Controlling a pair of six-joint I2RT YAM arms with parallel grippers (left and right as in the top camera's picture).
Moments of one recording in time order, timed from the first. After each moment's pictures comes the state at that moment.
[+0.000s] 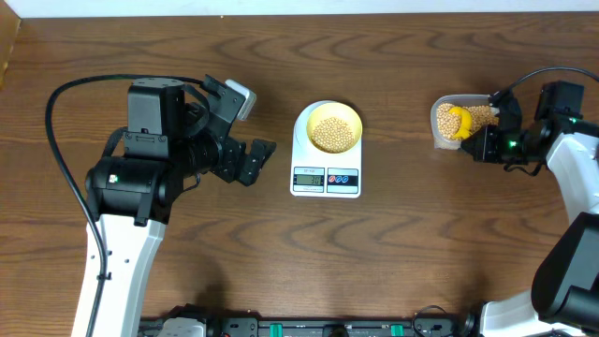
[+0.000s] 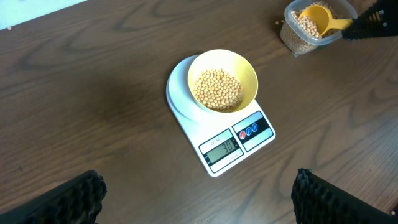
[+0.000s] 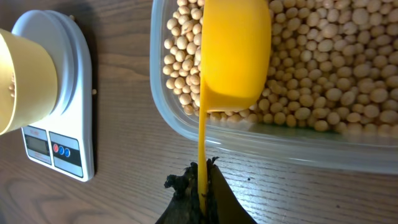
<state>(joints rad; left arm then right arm) -0.13 1.21 1.32 -0.95 0.44 0.28 -0.29 1.69 1.16 -0.75 -0.56 -0.17</state>
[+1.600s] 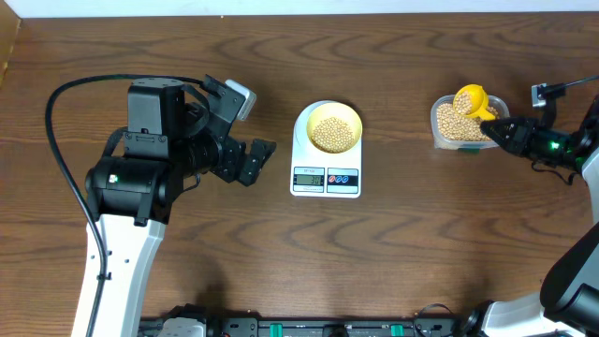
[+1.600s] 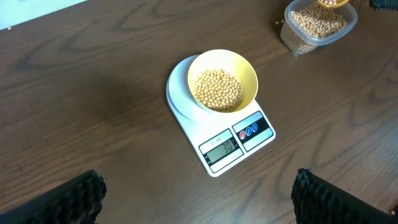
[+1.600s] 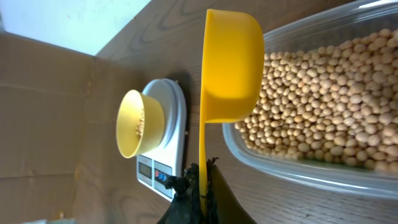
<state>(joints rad) -0.13 1.21 1.32 -0.95 0.44 0.28 -0.48 1.70 1.16 -0.68 -1.02 -0.12</state>
